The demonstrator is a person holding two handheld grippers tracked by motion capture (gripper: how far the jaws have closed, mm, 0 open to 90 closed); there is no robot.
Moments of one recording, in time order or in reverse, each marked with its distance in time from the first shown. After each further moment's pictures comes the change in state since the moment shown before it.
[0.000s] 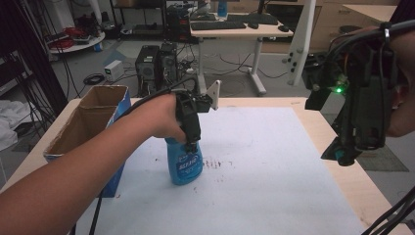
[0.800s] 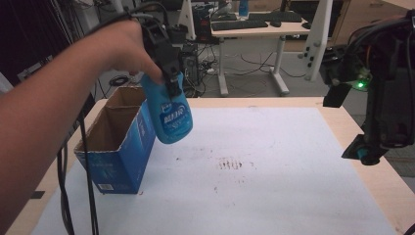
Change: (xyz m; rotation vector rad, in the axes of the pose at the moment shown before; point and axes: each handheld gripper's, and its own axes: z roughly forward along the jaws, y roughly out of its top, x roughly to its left) left arm 0.044 -0.070 -0.146 -0.095 0.021 -0.215; right arm -0.003 0.009 -0.001 -0.007 0.004 -0.031
